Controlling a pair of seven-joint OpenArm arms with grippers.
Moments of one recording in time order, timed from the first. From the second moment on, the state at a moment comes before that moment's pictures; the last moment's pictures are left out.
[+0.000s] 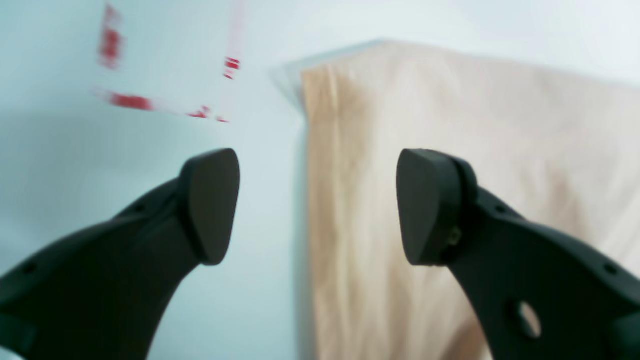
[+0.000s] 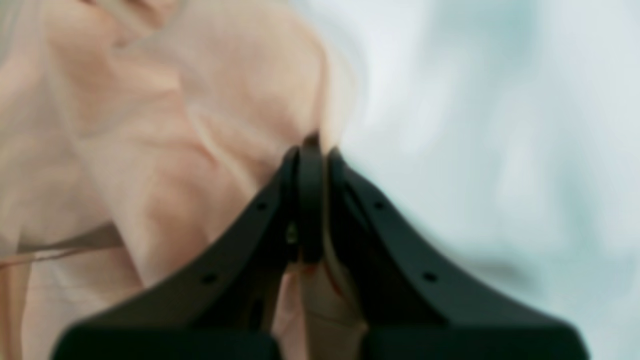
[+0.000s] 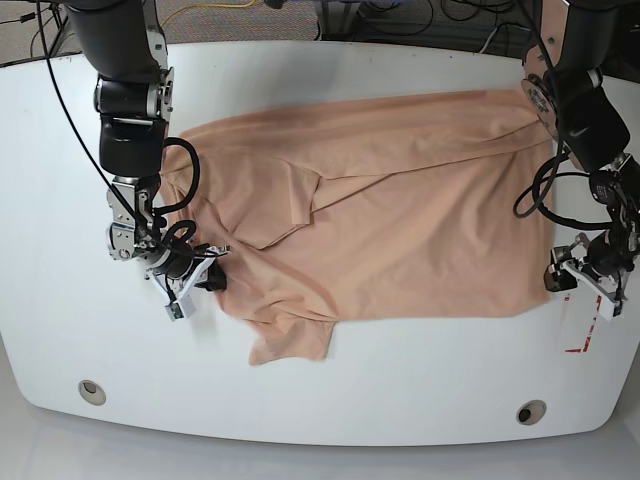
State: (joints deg) left arm -27.5 -19.5 -35.4 58.2 -12.4 -36.2 55.7; right arm 28.5 13.9 5.5 38.5 9.6 39.1 -22.9
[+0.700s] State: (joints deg) left arm -35.8 -23.3 -27.5 26.6 -13.1 -30.8 31.3; right arm 27.4 13.6 5.8 40.6 9.6 39.5 -23.3
